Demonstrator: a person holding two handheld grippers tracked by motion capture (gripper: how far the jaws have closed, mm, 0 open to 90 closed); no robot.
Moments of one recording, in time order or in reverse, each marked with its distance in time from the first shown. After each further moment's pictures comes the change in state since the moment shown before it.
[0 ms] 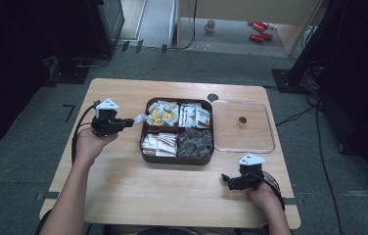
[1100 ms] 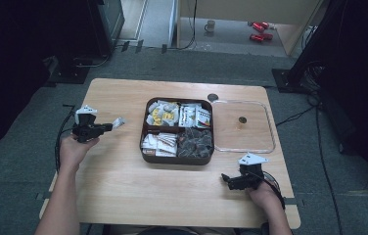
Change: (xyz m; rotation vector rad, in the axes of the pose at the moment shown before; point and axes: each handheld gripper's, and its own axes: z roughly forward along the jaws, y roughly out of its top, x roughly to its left) left arm 0.057 -0.051 -0.011 0.034 0.118 -0.154; right arm -0.001 0.001 0.000 0.002 0.006 -0.006
